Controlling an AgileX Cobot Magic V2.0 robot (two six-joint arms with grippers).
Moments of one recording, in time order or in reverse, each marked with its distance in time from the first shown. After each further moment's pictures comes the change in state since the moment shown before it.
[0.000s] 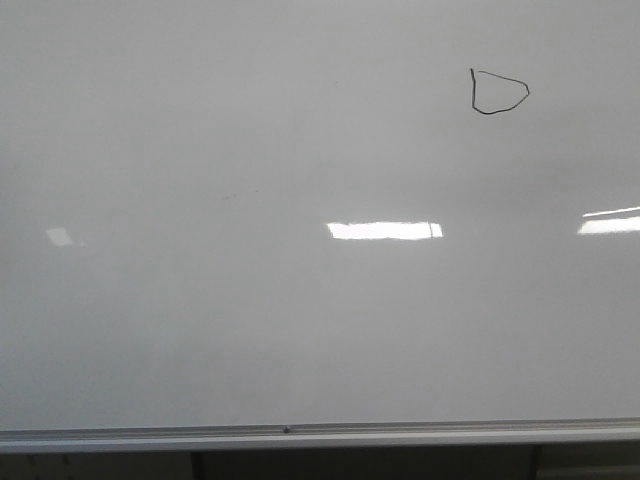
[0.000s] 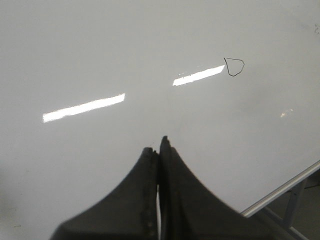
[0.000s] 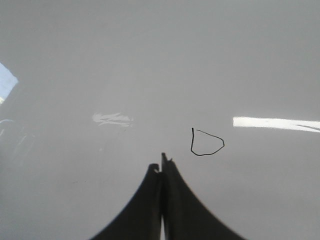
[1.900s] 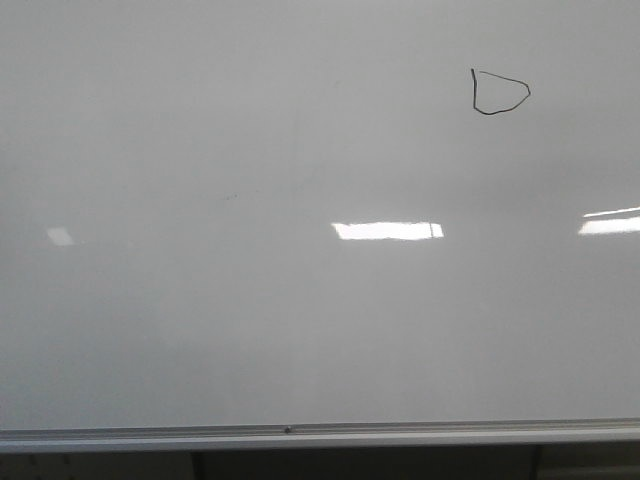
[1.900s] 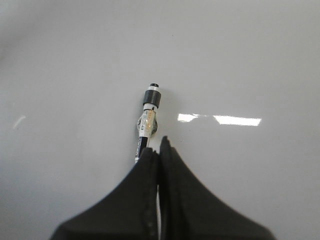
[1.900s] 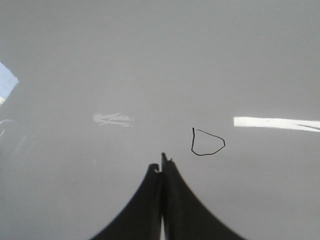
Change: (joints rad) left arm 0.492 -0.335 0.344 0.507 -0.104 -0.591; right arm 0.000 0.000 0.001 0.002 0.000 -0.002
